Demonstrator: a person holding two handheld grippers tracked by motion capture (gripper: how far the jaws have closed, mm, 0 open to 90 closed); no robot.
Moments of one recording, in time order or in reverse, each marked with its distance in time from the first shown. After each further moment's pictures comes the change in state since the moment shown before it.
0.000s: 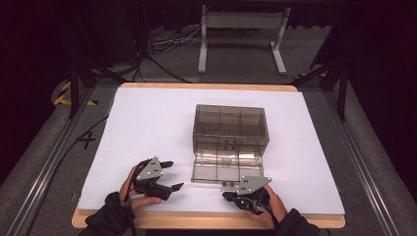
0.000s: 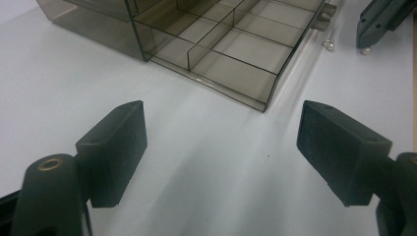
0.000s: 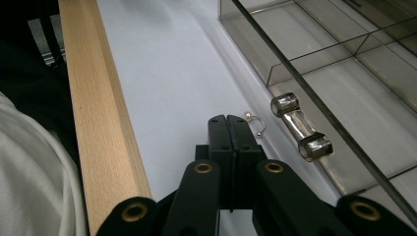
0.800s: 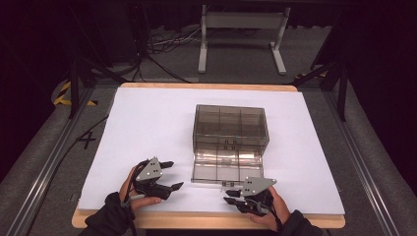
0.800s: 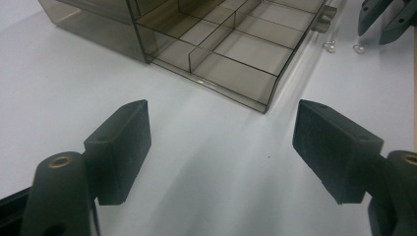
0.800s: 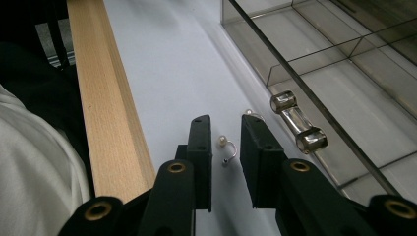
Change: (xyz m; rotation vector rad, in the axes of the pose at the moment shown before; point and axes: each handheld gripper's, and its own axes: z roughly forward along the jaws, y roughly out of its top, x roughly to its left) left arm -0.001 0.000 -0.001 -0.004 0.009 0.008; right arm 0.002 -0.003 -0.008 -0.018 0.002 -0.008
